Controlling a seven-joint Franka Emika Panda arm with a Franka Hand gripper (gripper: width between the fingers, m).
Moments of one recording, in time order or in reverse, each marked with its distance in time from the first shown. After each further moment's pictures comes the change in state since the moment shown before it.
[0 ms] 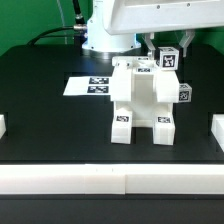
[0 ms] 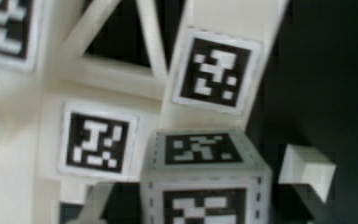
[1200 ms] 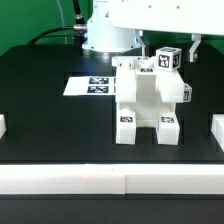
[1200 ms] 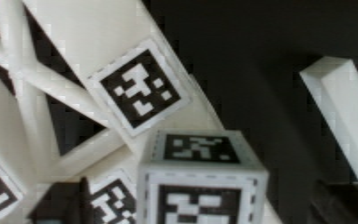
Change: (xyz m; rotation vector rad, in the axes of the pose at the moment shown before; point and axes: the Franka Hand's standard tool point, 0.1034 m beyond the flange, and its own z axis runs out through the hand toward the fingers) arm 0.000 -0.003 0.001 0.040 -0.013 0.588
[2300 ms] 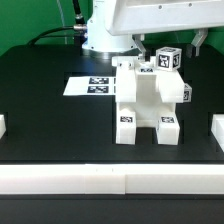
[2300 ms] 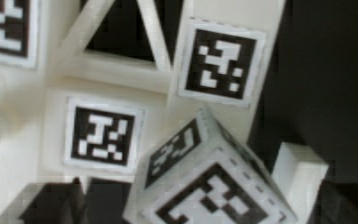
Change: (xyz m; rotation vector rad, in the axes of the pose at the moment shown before) arm 0.001 -0.002 0.001 -0.049 0.034 -0.975
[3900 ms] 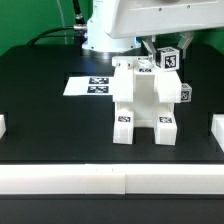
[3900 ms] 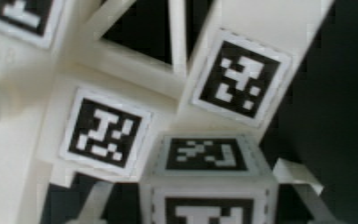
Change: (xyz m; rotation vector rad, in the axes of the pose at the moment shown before) arm -0.003 0.004 0.001 0.008 -0.012 0.215
